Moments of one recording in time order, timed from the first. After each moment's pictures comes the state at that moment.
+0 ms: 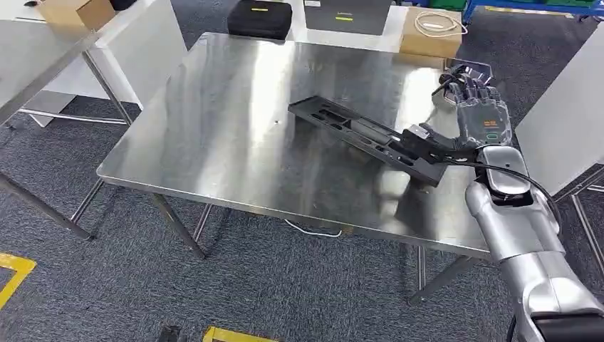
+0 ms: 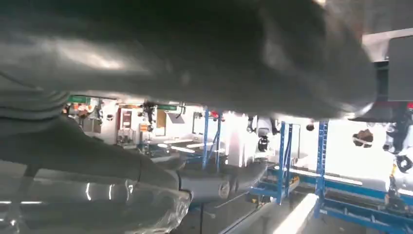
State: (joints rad) left arm -0.16 -0.14 0.90 -0.21 -0.71 0.20 -0.41; right arm -0.80 -0.29 0.45 -1.01 1.19 -0.23 -0.04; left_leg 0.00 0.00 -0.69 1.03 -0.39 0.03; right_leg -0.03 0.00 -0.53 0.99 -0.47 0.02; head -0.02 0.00
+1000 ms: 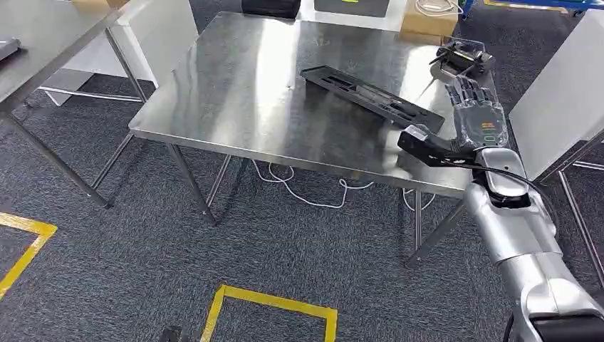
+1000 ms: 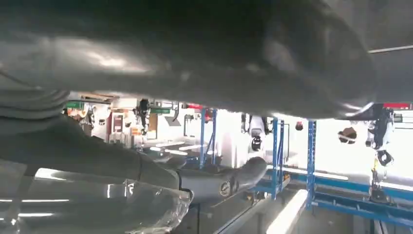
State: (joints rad) left arm -0.16 -0.14 0.90 -0.22 -0.71 0.20 -0.41; right arm -0.79 -0.28 0.45 -1.00 1.15 -0.26 -0.07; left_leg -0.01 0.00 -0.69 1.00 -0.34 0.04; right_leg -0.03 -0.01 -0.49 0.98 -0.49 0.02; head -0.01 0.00
